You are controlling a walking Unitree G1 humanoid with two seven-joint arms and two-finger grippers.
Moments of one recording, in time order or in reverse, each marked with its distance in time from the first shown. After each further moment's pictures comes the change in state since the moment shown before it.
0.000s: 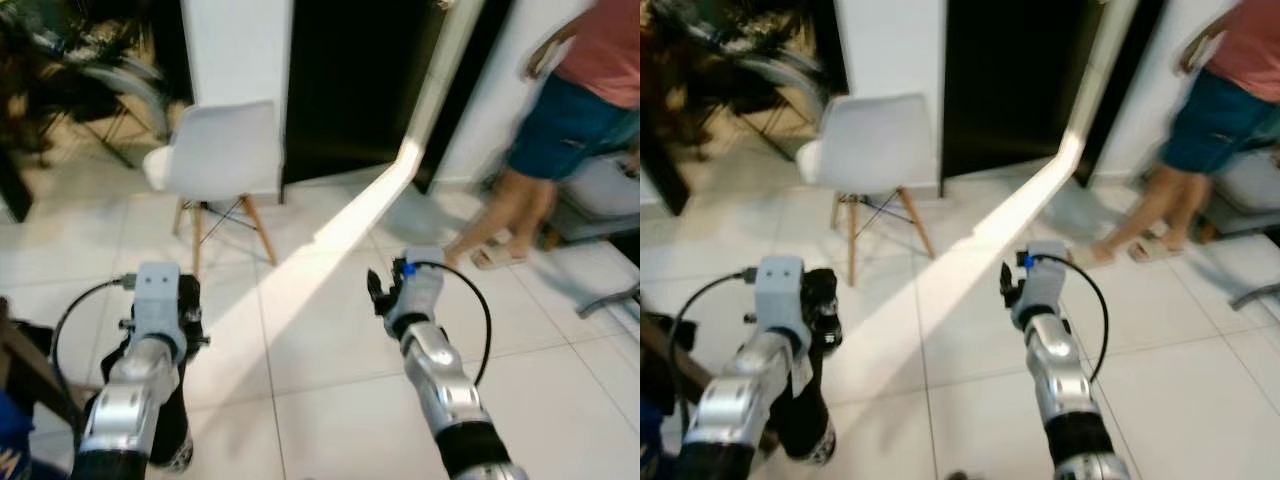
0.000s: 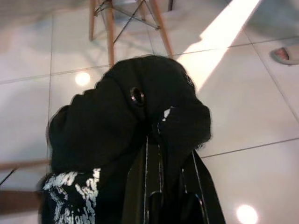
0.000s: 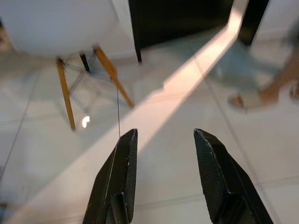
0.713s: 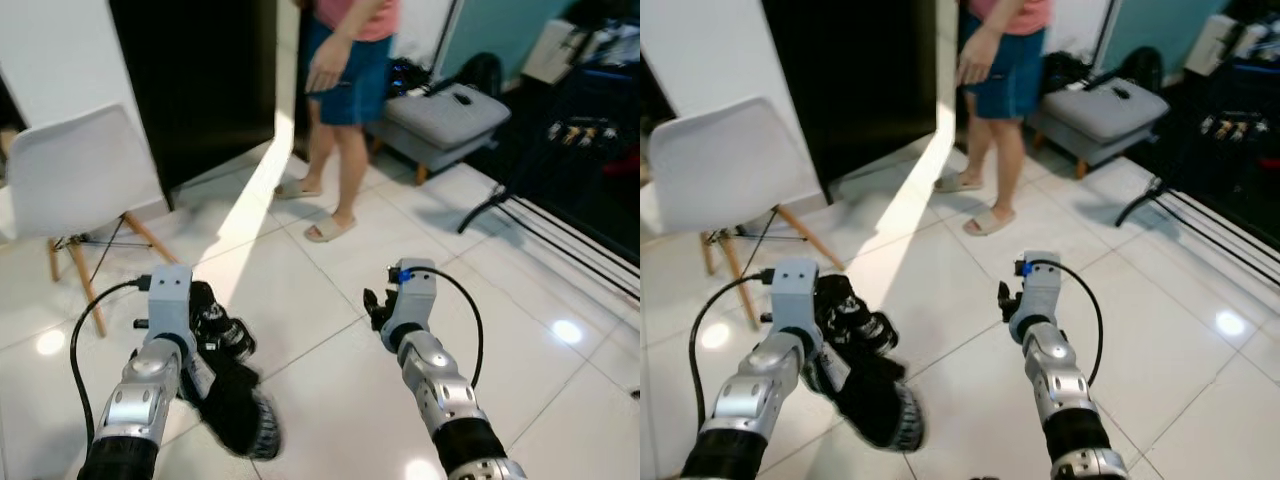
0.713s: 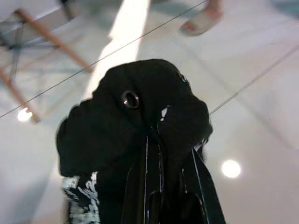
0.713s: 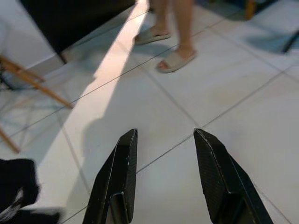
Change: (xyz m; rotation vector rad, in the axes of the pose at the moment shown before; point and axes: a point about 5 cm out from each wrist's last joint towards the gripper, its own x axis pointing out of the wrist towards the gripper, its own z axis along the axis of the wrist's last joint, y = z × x) left arm 0.010 -0.011 -0.017 -0.017 0.042 -0.047; right arm 0.002 -0.003 -0.009 0.057 0.080 0.001
